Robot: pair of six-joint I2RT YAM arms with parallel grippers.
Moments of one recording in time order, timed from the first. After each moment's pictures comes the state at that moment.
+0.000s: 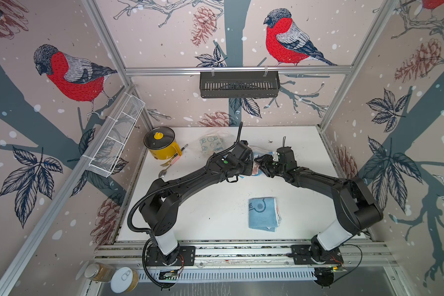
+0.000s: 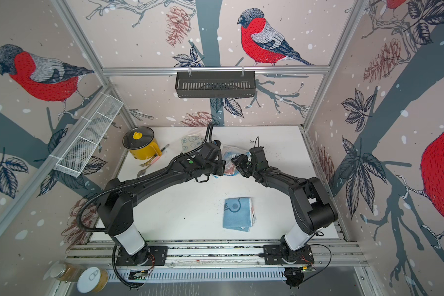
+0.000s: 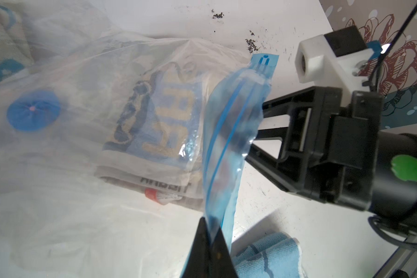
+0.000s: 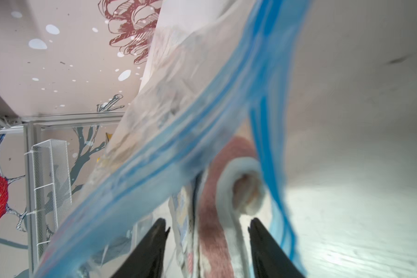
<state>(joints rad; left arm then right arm) -0.81 1.72 1.37 -0.46 -0.04 -0.50 0.38 1.61 0.83 0.17 -0.38 1.15</state>
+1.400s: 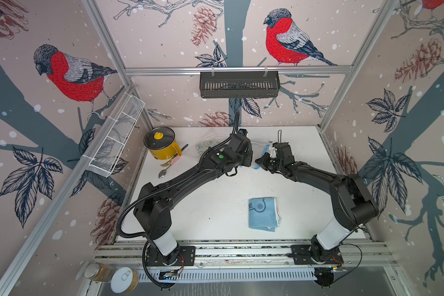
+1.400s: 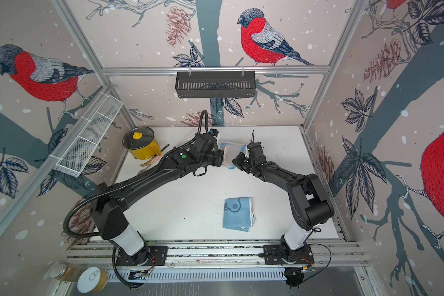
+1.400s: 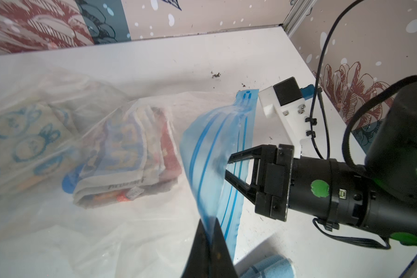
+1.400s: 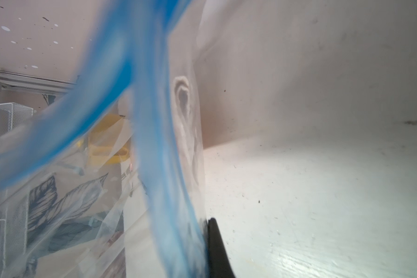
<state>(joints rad) -0.80 1.67 1.50 -0.49 -0.13 -0.39 0.40 1.67 0.97 0.07 -0.38 0.92</state>
